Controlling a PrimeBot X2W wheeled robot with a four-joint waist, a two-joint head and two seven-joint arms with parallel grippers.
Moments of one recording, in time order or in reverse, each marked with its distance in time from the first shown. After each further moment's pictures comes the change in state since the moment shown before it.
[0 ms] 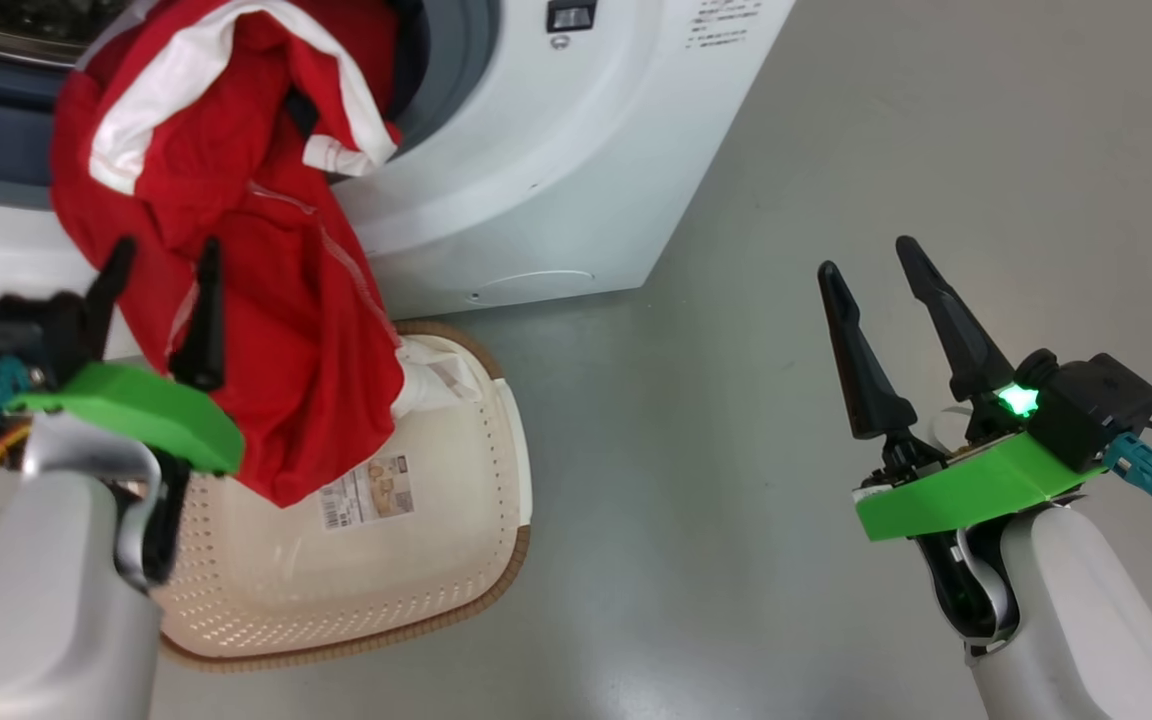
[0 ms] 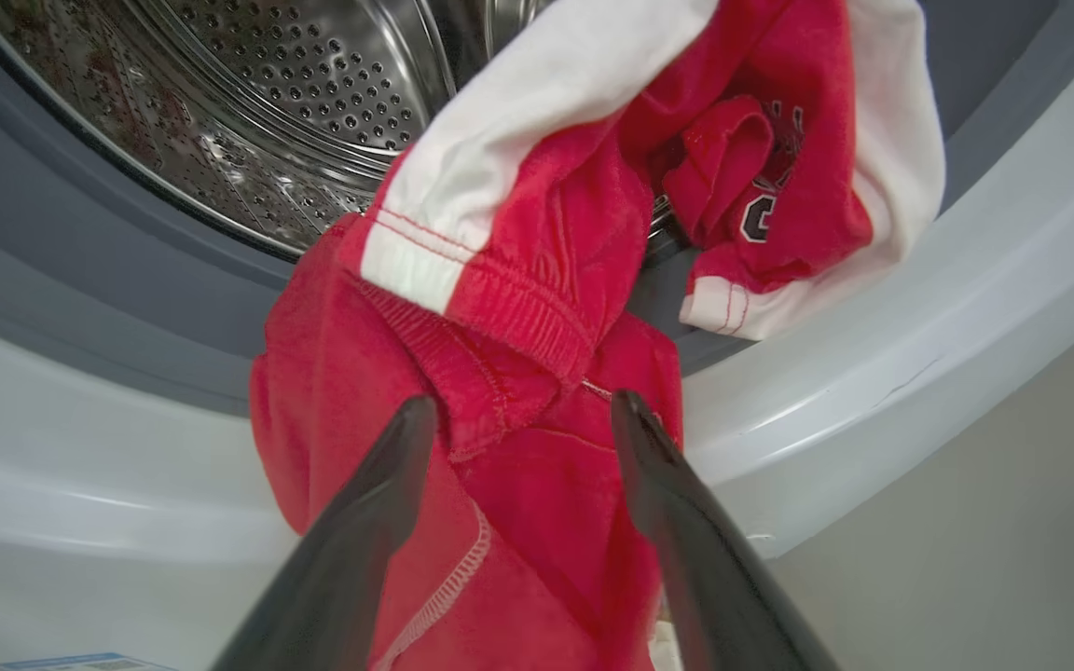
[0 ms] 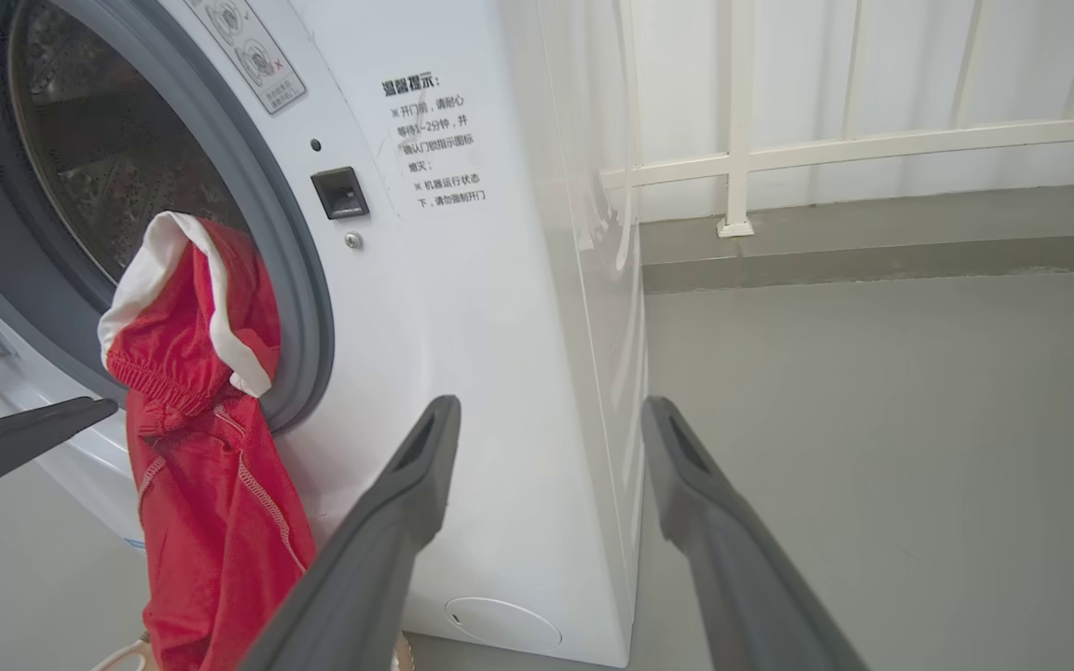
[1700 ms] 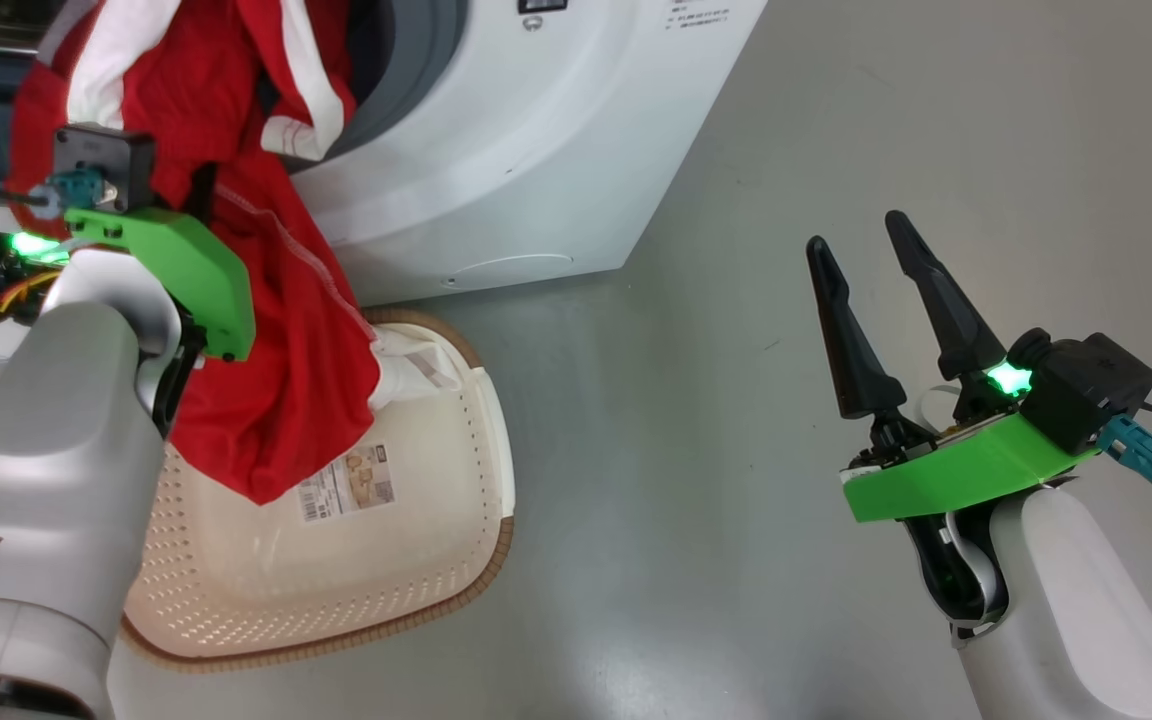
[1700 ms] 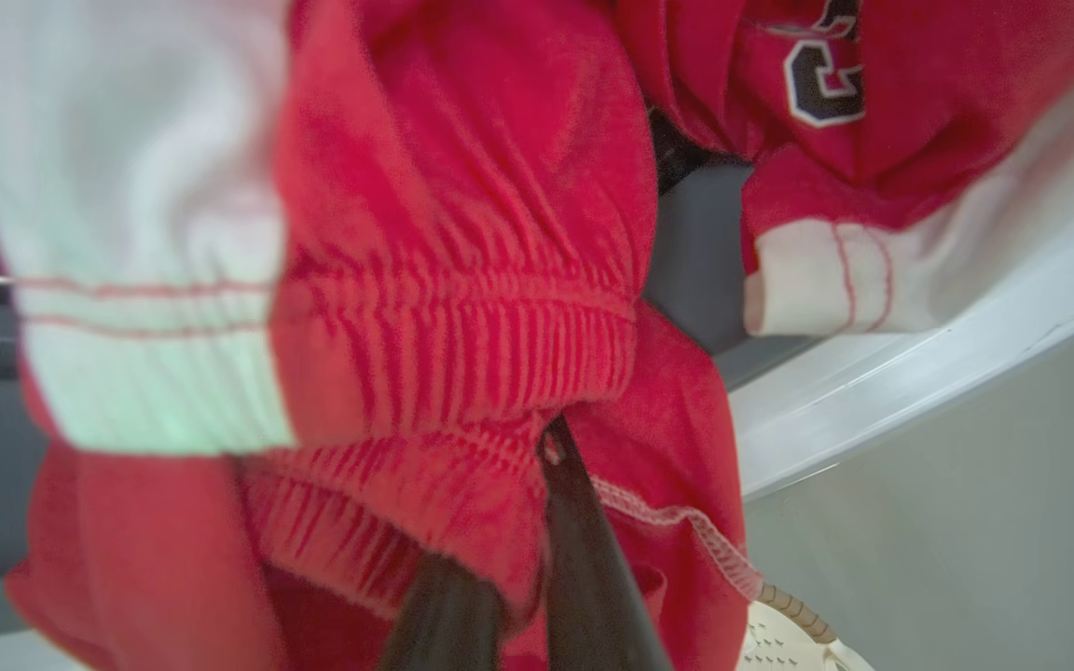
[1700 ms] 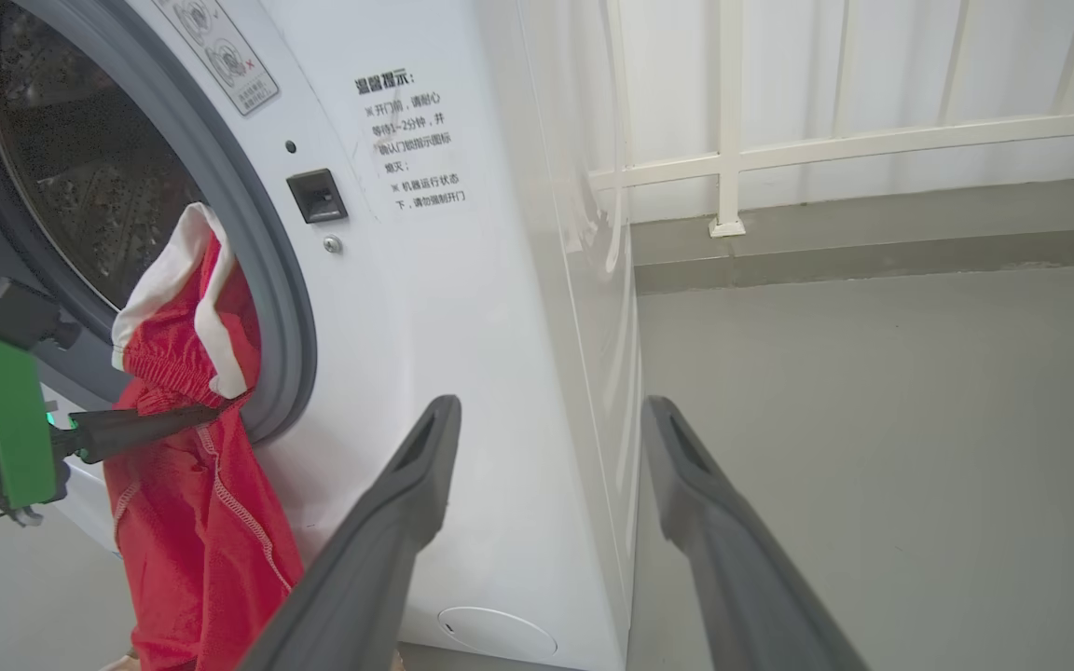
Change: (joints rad) left arm -0.520 -0.012 -0.345 0.719 -0.024 -0.035 -0.039; right arm -0.035 0.022 0.004 0.001 0.000 0.000 0.000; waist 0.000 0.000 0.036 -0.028
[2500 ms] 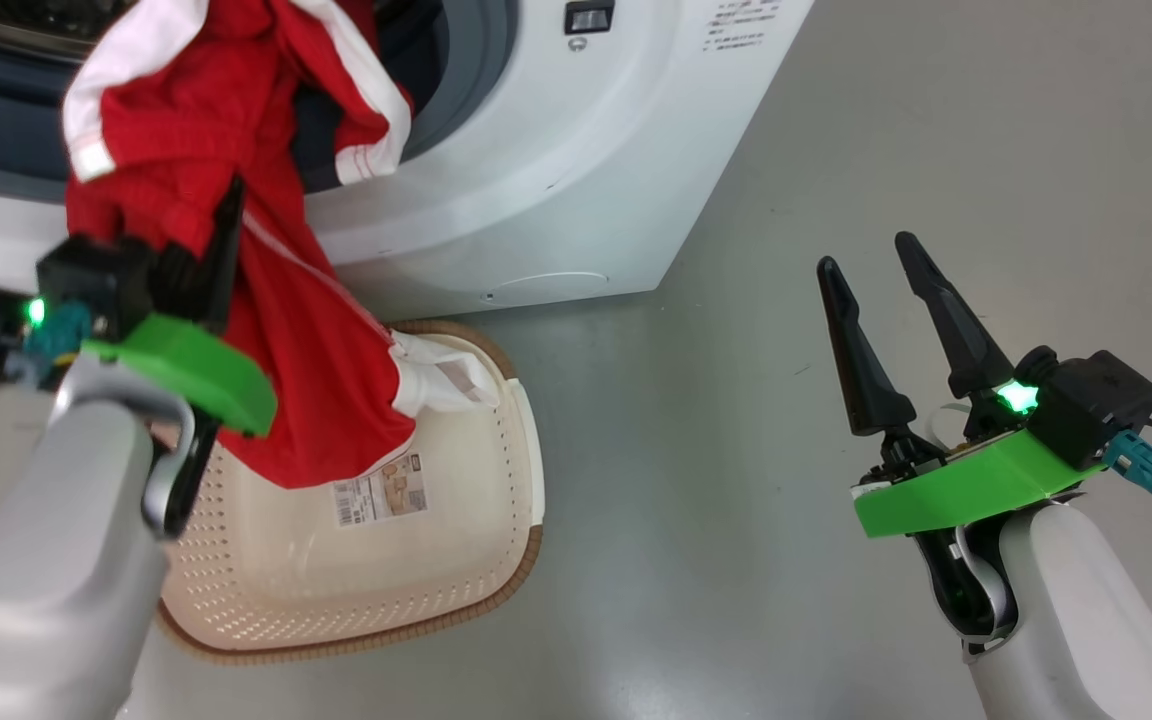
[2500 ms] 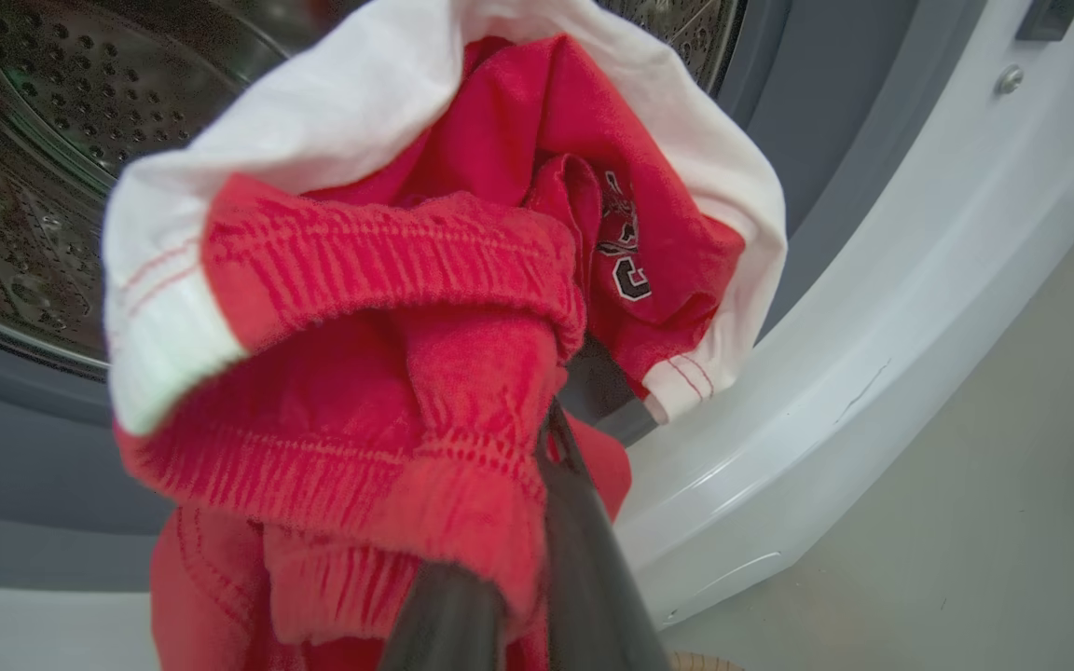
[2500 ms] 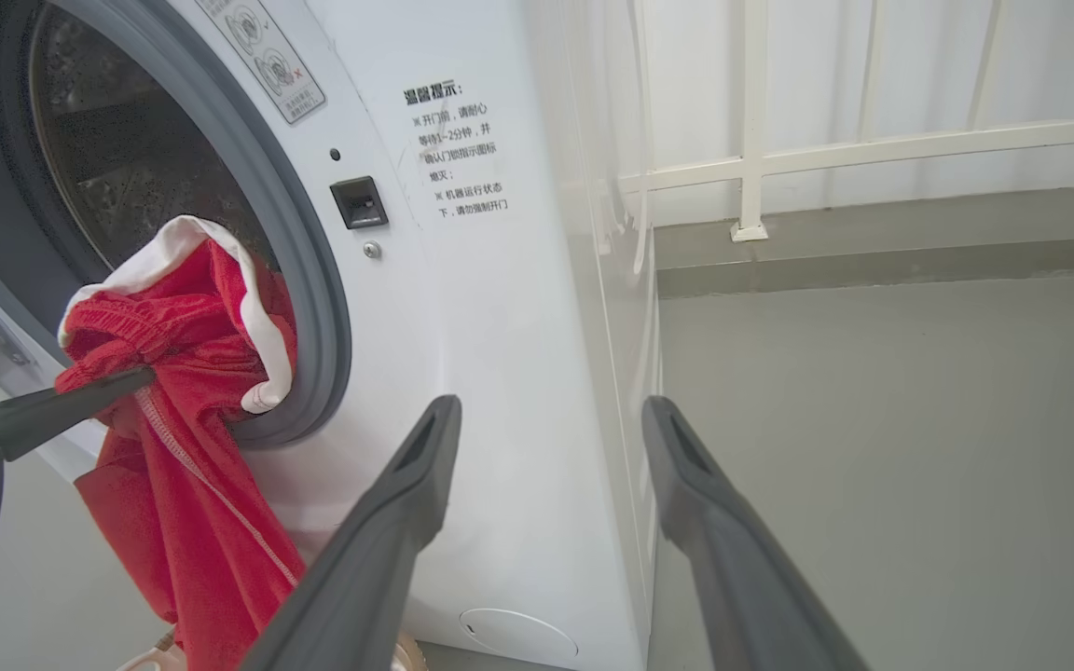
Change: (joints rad) left arm 0.277 0.104 -0.019 -0.471 -0.095 0.041 -0.138; right arm 0.029 -0.015 -0.006 0.000 0.000 0.000 0.000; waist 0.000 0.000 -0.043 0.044
